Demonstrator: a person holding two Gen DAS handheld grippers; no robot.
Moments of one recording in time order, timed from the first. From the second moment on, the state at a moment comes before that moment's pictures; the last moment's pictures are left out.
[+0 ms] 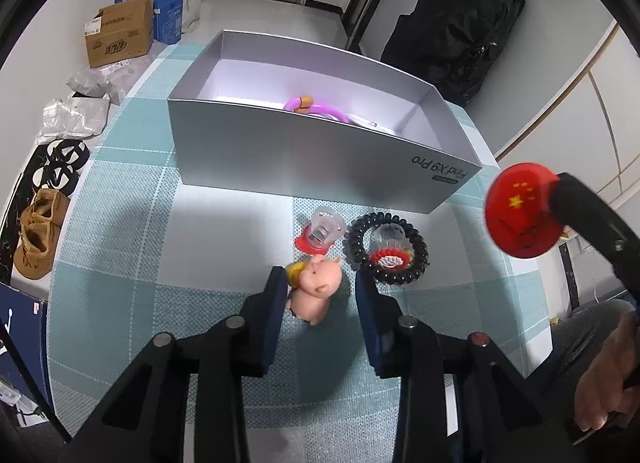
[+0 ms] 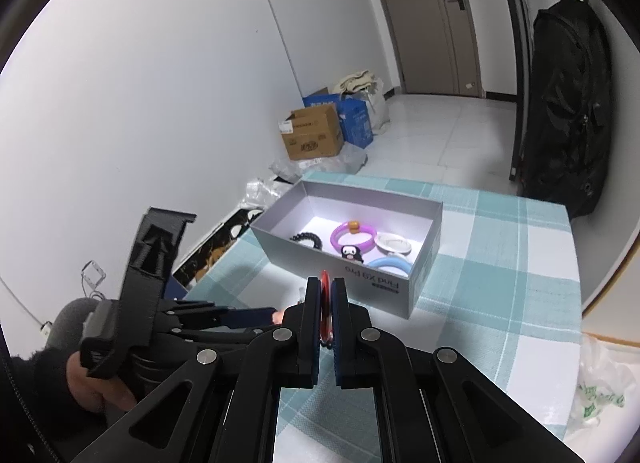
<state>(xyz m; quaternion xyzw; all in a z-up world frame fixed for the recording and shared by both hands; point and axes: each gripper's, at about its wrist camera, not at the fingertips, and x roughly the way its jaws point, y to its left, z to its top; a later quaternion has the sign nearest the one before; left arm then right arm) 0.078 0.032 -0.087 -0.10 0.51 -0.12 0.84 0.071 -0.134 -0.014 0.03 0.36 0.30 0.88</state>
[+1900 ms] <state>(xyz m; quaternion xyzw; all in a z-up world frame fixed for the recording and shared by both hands) 0.147 0.034 -0.030 -0.13 0.43 -0.14 0.88 0.171 -0.132 -0.009 0.09 0.35 0.32 0.87</state>
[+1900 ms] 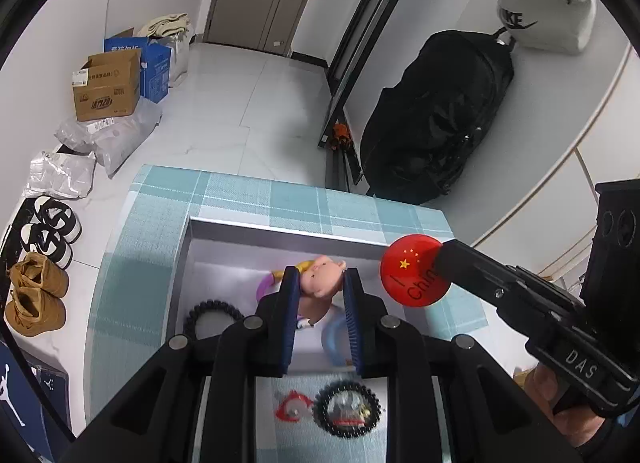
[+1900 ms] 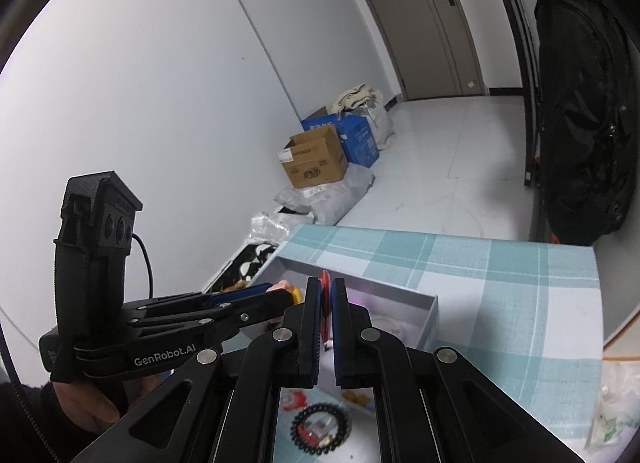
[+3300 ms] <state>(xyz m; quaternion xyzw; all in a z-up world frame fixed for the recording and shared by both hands) 0.162 0.033 -0.043 -0.13 0.46 -0.11 0.87 0.186 -0.137 -0.031 0.10 0.37 0.31 0.87</state>
